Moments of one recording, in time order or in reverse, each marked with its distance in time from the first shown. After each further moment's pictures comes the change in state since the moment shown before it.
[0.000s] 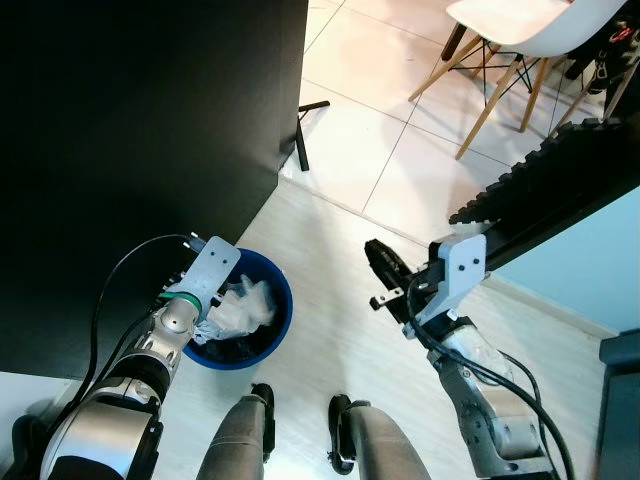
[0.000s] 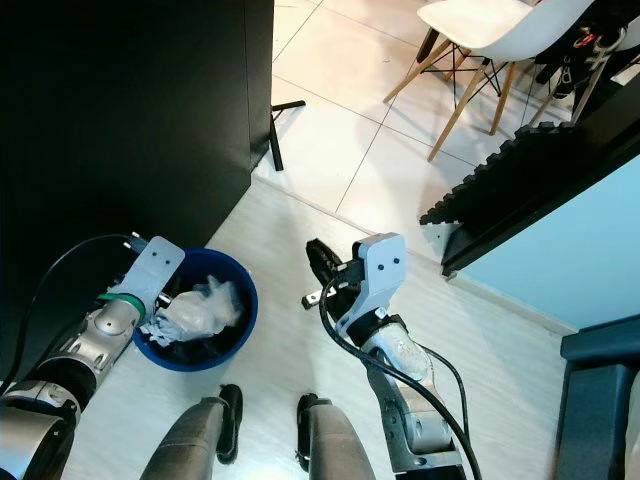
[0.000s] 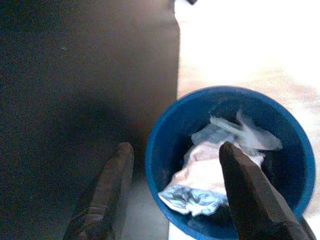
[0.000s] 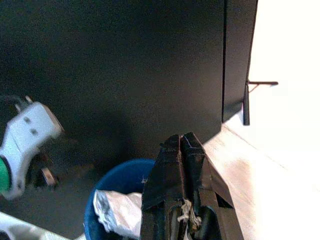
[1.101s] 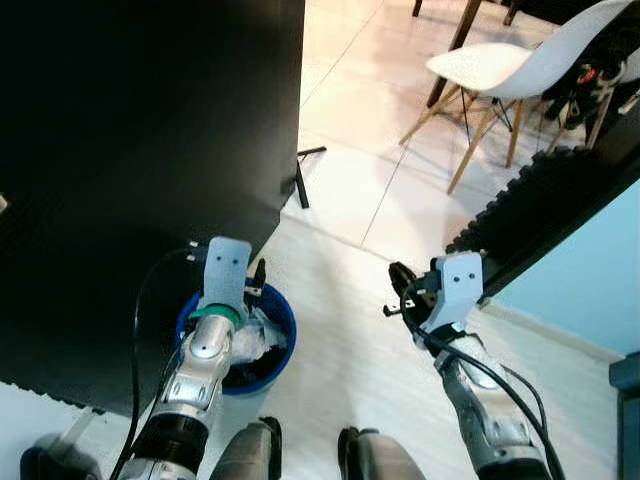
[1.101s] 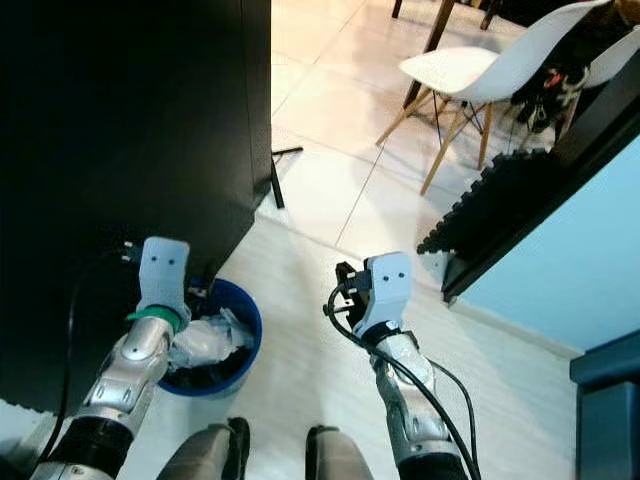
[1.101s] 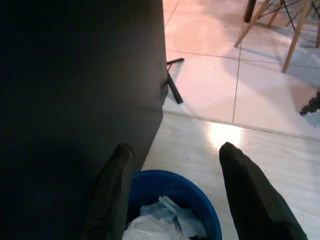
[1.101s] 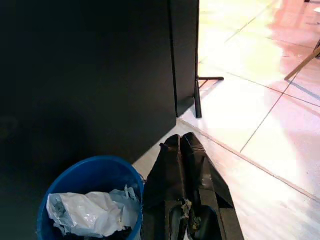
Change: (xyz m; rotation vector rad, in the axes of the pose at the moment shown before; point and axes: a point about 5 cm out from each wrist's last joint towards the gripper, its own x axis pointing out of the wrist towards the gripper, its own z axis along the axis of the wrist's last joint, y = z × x) left arm -0.042 -0.055 0.036 -0.387 -0.148 -0.031; right arm -0.003 -0.030 -0.041 -0.028 0.113 -0.208
